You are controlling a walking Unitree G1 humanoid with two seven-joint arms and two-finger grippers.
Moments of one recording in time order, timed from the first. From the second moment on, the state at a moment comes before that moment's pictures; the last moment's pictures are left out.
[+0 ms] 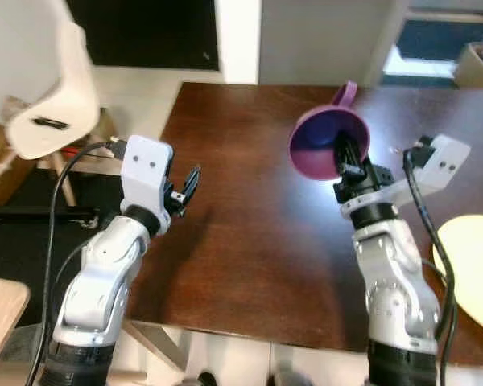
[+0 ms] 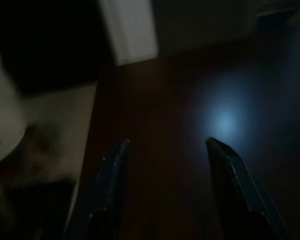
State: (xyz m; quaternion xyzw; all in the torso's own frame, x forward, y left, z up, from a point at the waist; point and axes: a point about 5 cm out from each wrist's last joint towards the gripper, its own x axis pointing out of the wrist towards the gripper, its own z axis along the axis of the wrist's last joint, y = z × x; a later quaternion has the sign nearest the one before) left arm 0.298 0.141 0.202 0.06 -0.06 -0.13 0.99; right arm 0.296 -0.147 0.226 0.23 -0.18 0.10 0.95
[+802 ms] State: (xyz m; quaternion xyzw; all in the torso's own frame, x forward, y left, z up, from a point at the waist) left arm 0.298 0.134 0.203 0.06 -0.06 -0.14 0.99; right arm 0.294 -0.152 0.223 0.23 -0.18 0.10 0.95
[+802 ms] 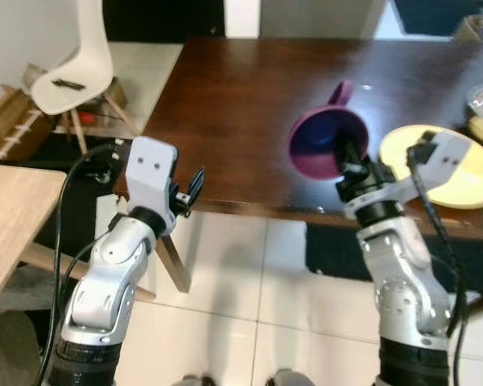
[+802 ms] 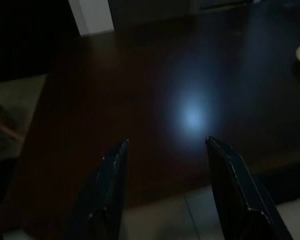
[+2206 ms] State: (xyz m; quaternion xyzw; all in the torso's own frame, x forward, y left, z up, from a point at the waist) left arm 0.298 0.142 0.200 0.06 -0.05 -0.13 0.99; right arm 0.296 -0.140 0.222 0.24 -0.17 0.13 0.95
